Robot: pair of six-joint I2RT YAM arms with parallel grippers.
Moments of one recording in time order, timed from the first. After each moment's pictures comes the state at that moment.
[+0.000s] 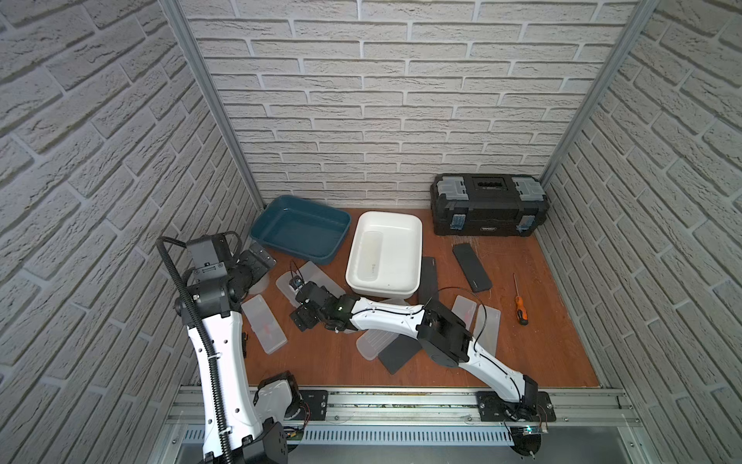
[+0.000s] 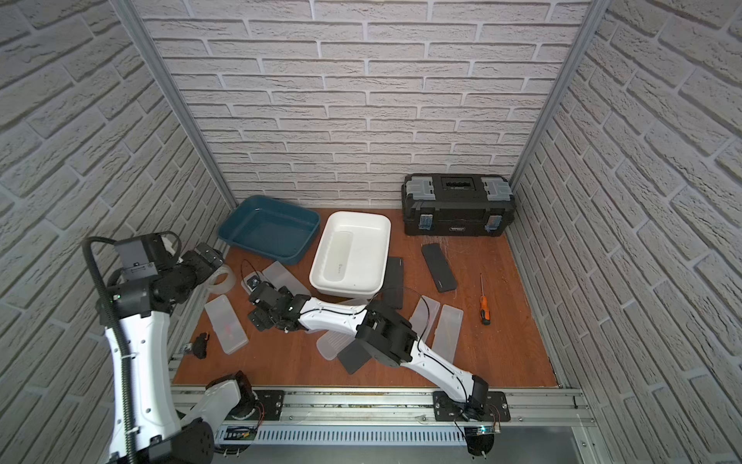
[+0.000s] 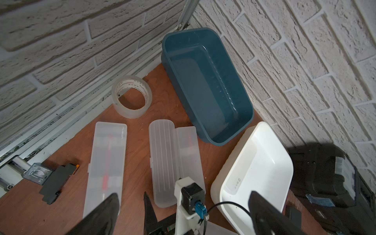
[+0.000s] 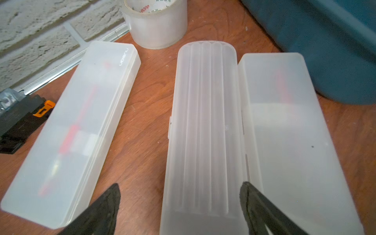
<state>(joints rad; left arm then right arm) 0.36 0.97 1.32 -1.09 0.15 -0.52 1.13 2.52 2.10 -0.34 0.20 0.27</state>
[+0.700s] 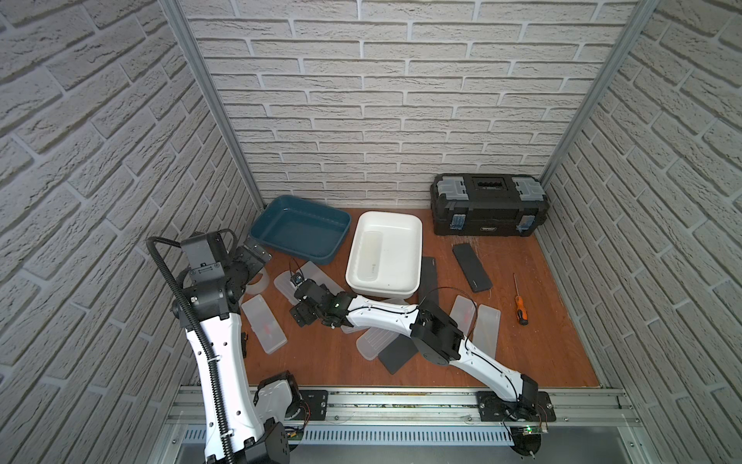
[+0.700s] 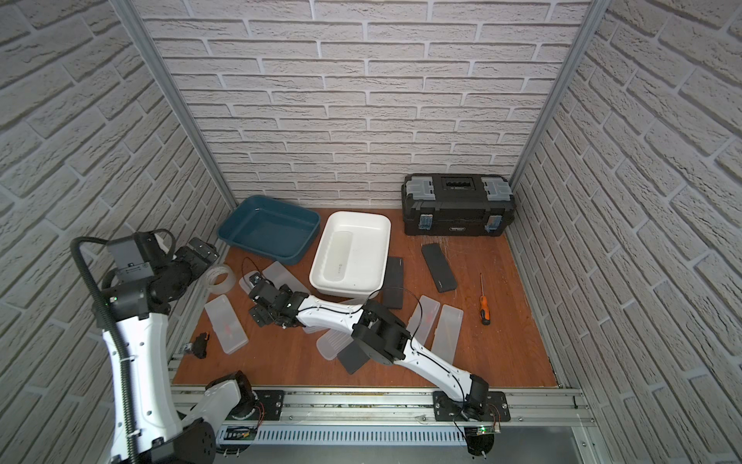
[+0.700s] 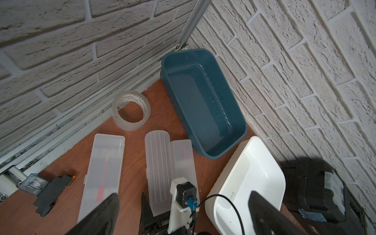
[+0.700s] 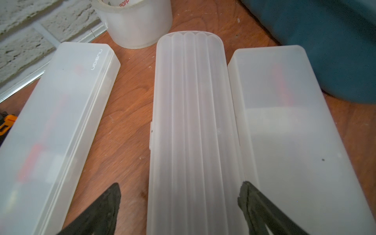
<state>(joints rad) 0.37 0.97 1.33 -1.04 0.14 -0.54 1.10 2.62 2.25 -0.39 0.22 0.29</state>
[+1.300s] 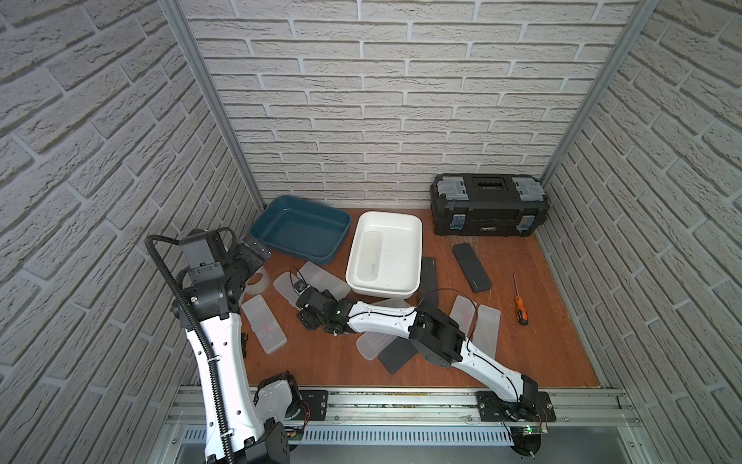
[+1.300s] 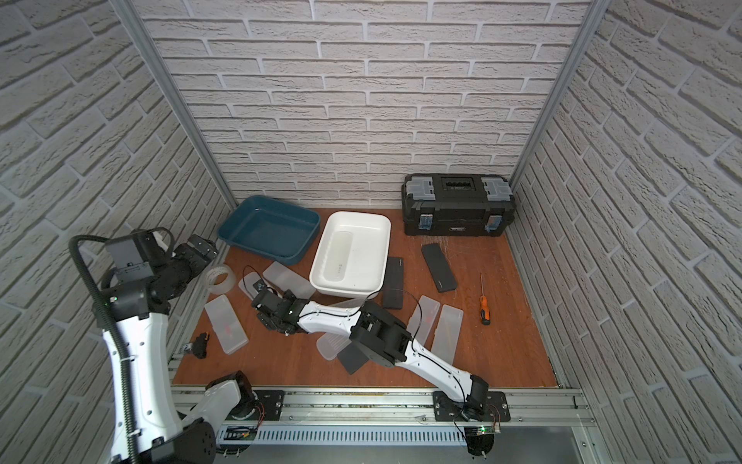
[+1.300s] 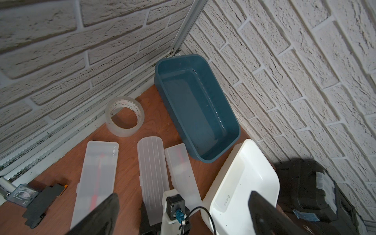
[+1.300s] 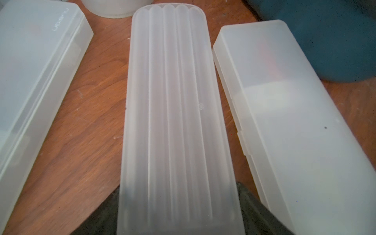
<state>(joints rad) 0.37 0.97 1.32 -1.00 0.16 -0.55 1.13 2.59 2.12 -0.34 0.33 0.23</state>
